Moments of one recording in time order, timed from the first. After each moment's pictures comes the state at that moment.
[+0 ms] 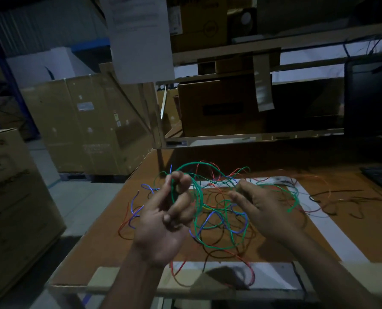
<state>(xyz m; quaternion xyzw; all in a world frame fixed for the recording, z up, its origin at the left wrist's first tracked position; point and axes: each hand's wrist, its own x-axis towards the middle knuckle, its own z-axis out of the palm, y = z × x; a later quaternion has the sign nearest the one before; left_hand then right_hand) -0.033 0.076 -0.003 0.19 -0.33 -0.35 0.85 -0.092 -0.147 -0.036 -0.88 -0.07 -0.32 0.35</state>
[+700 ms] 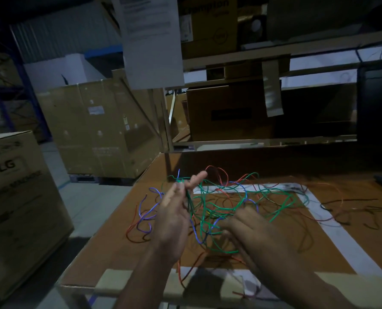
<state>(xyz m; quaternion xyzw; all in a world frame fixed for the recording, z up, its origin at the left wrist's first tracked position) -0.026 0.061 -0.011 0.46 -0.30 -0.08 0.83 -0.121 -0.103 -0.051 -0.90 -0.18 -0.40 0.08</state>
